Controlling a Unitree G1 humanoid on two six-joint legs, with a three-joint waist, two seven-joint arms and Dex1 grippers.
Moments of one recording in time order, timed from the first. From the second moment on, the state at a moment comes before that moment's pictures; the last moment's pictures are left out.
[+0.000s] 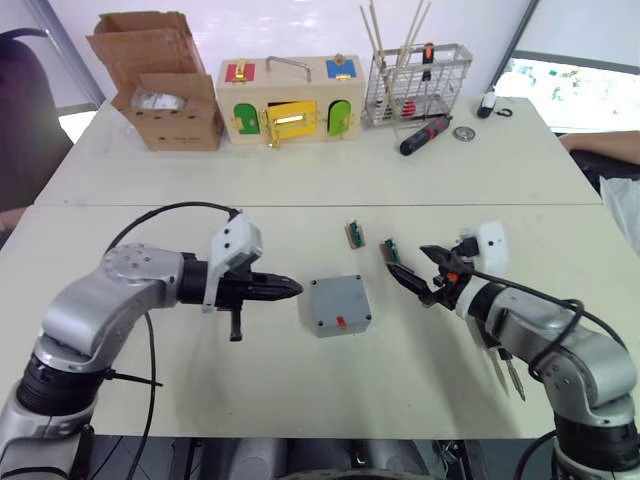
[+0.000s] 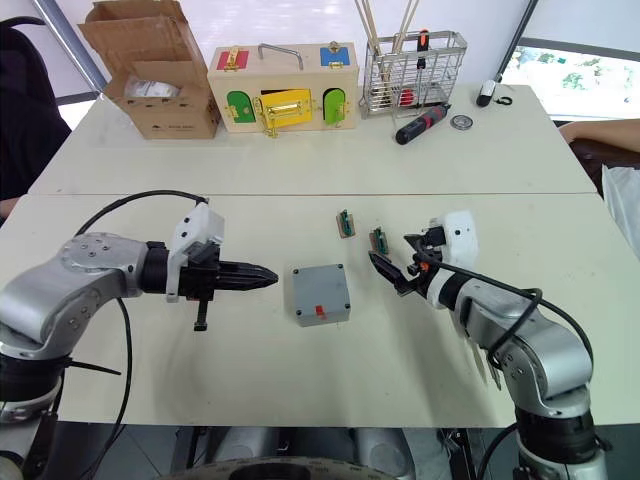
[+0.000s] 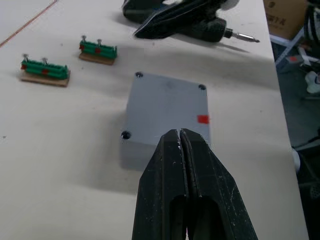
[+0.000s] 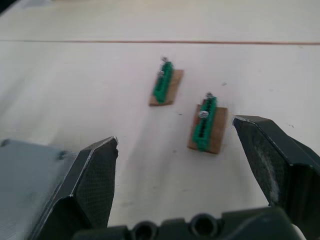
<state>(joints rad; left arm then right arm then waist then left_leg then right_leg) -0.37 0.71 -0.05 -0.52 -0.60 0.87 -0.98 -0.16 -0.53 -0.10 -0.51 0.55 0.94 0.29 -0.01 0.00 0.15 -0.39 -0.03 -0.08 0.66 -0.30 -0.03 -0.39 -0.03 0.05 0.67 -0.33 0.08</state>
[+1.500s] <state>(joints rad) -0.32 0.68 -0.11 -0.51 -0.57 0.80 -0.84 -0.21 -0.39 0.01 -0.28 0.30 0.67 0.34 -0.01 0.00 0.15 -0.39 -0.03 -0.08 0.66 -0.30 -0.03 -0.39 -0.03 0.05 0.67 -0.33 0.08</state>
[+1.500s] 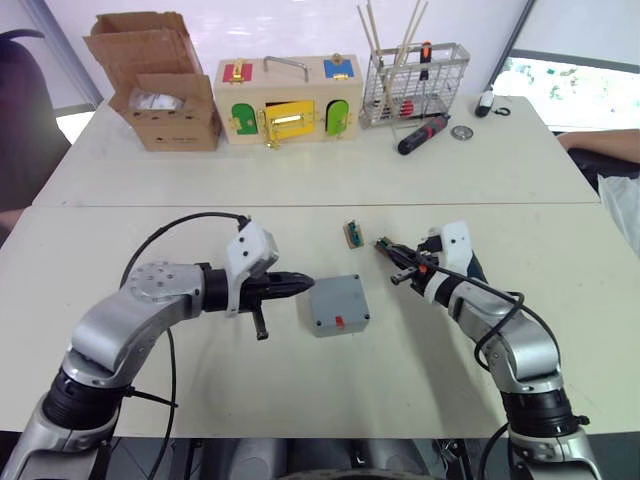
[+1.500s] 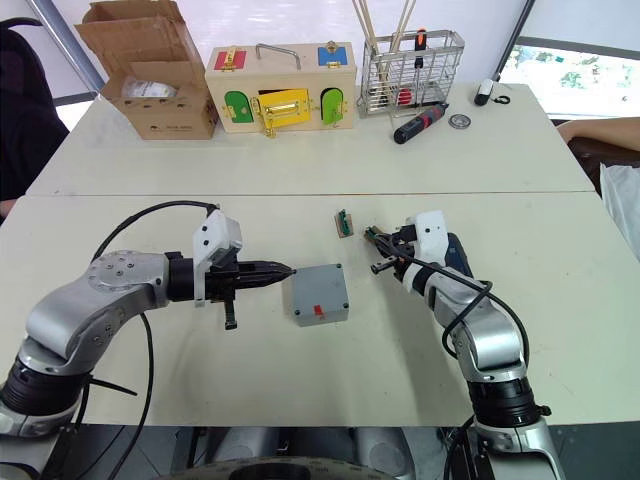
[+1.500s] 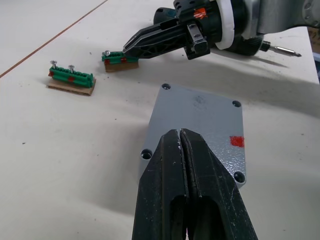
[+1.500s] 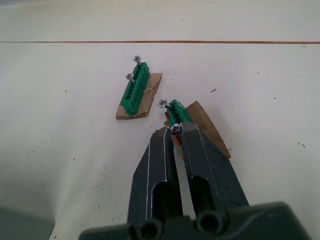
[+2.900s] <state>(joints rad) -0.32 0.86 -0.08 -0.48 -0.63 0.80 -1.02 -0.15 -0.53 0.00 -0.64 0.62 0.88 0.54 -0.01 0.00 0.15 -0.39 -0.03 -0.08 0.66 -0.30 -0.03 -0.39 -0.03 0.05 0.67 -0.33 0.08</state>
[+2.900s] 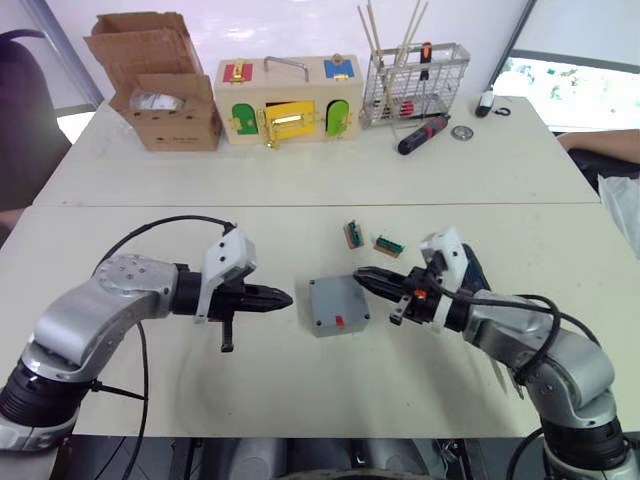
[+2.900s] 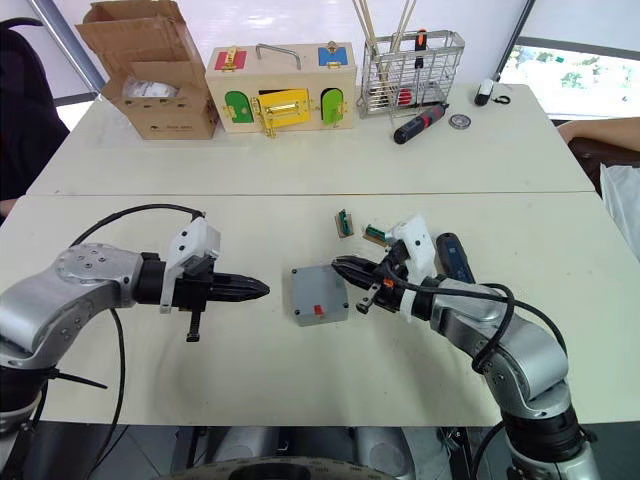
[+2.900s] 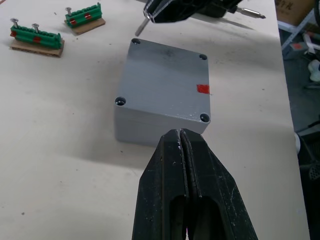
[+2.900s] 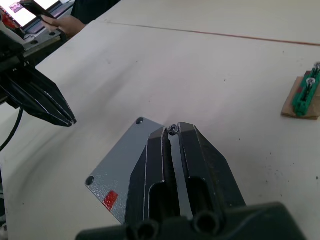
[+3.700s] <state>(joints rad) -0.32 0.84 -0.09 -0.48 -0.63 0.80 -1.00 -0.14 -0.55 0.02 -0.60 0.59 0.86 0.55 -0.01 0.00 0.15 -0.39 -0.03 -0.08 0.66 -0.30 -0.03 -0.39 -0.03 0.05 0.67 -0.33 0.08</state>
